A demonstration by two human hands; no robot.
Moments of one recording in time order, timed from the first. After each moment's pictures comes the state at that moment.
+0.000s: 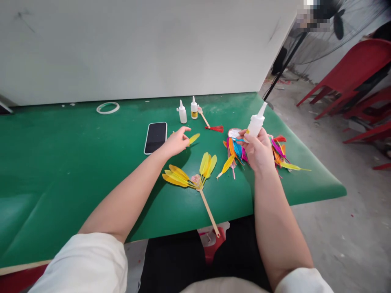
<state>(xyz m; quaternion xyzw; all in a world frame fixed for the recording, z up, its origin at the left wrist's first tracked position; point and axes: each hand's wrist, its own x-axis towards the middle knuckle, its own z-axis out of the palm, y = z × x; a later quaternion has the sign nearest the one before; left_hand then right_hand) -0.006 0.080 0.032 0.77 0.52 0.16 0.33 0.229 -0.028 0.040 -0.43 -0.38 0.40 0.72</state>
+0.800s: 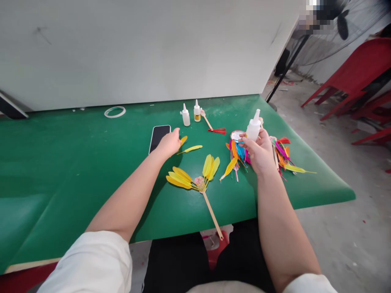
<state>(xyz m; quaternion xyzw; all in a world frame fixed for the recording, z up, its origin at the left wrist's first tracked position) -0.026 0.096 0.032 0.81 0.58 0.03 0.10 0.231 -0.024 0.032 -0.47 -0.42 0.36 0.69</state>
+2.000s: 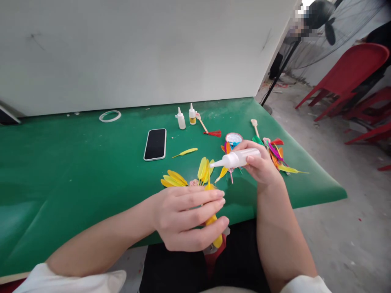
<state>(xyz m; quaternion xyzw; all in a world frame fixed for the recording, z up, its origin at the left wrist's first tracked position) -0.010 -0.056 0.108 0.90 -0.14 0.40 -0.10 0.225 -0.065 0.067 -0.36 -0.55 0.50 0.56</state>
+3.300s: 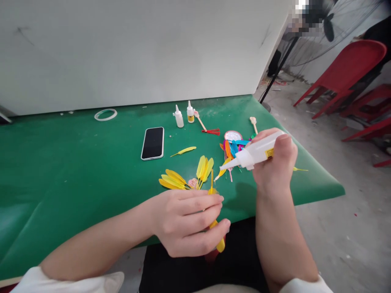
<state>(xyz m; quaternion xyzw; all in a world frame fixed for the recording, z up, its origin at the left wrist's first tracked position) -0.005 -0.060 0.106 0.91 -0.15 0.38 -0.09 0.196 -0.076 0.095 -0.44 -0.44 0.23 0.75</state>
